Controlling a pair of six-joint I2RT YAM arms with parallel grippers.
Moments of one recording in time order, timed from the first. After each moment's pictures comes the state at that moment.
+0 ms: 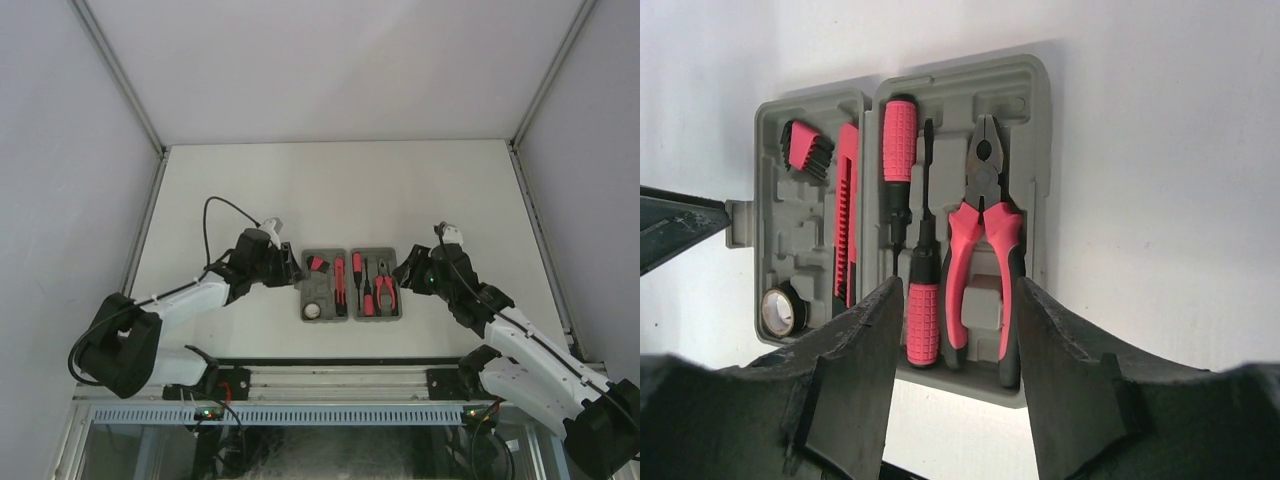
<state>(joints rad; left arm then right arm) -0.53 1.30 0.58 -0.03 0.17 -0.60 0.52 0.82 0.49 -0.32 0.07 0.67</state>
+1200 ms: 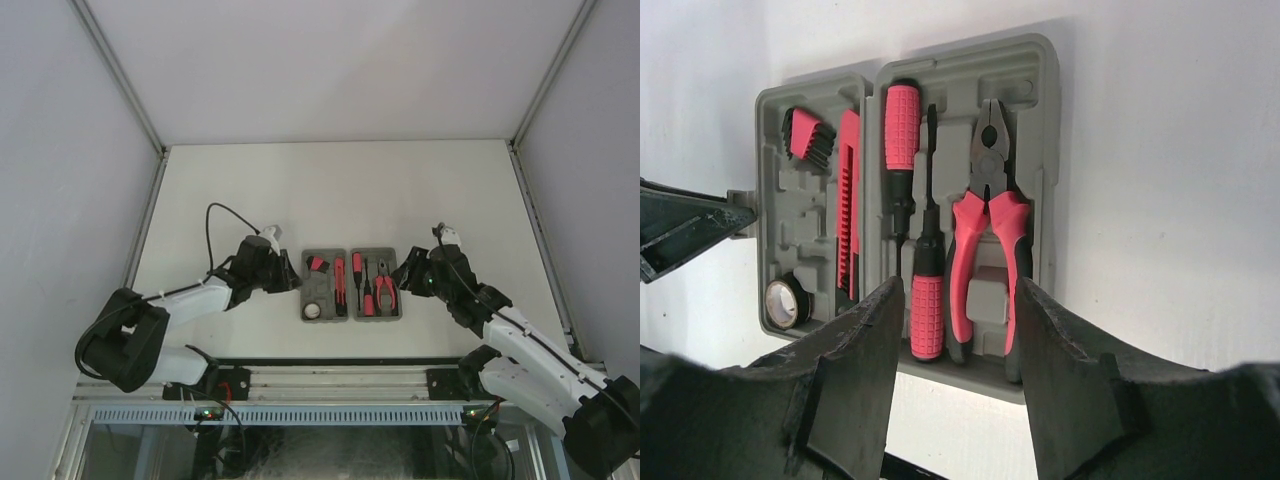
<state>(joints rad) -0.53 1.35 0.52 0.06 0.16 -0.62 0.52 0.83 0.48 -0.30 0.04 0.70</state>
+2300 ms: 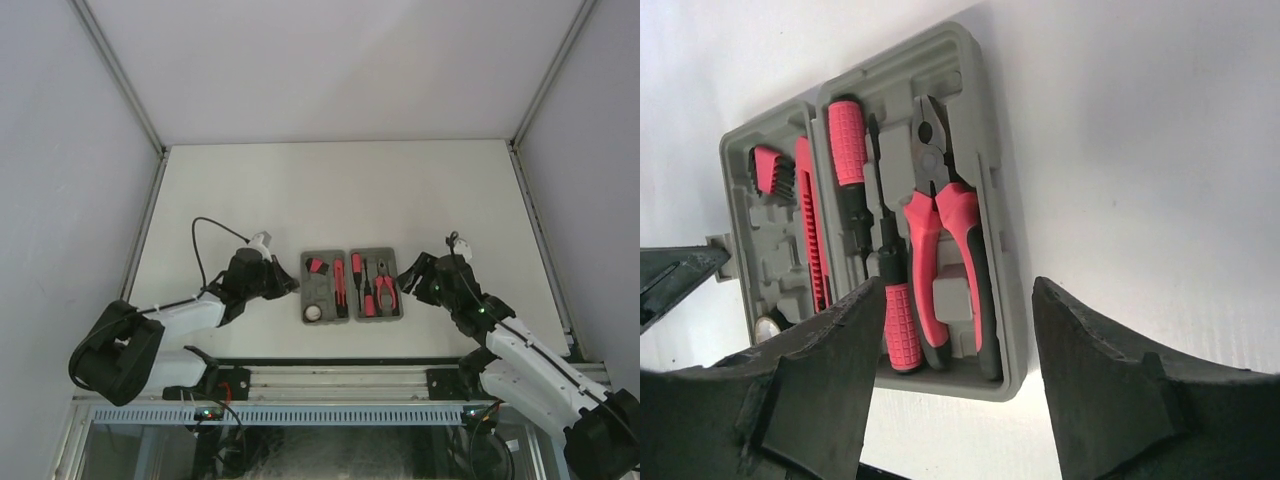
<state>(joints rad) -0.53 1.27 0.38 0.22 0.15 -0.73 0.50 0.76 0.39 -0.31 0.10 0.81</state>
